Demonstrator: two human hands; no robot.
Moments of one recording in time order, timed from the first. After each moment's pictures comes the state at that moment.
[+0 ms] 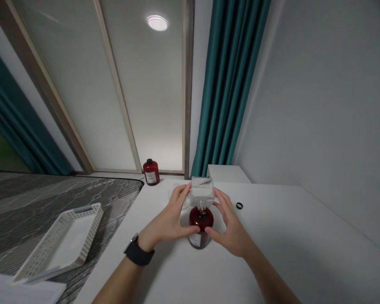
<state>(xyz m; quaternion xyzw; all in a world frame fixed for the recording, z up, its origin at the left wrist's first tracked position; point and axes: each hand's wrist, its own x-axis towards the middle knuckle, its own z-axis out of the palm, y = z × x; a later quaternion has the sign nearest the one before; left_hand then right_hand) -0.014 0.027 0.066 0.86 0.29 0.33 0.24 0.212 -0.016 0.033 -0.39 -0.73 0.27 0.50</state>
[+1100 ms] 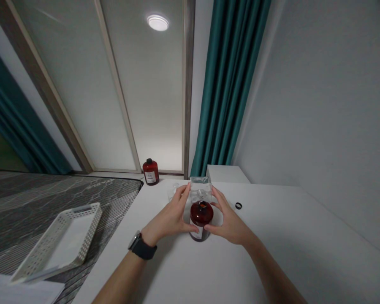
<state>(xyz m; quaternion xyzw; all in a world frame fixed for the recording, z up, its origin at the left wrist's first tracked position) -0.009 0.043 0.046 0.88 0.30 0.31 0.20 0.226 0.006 0.025 -0.39 -0.74 0.32 0.44</state>
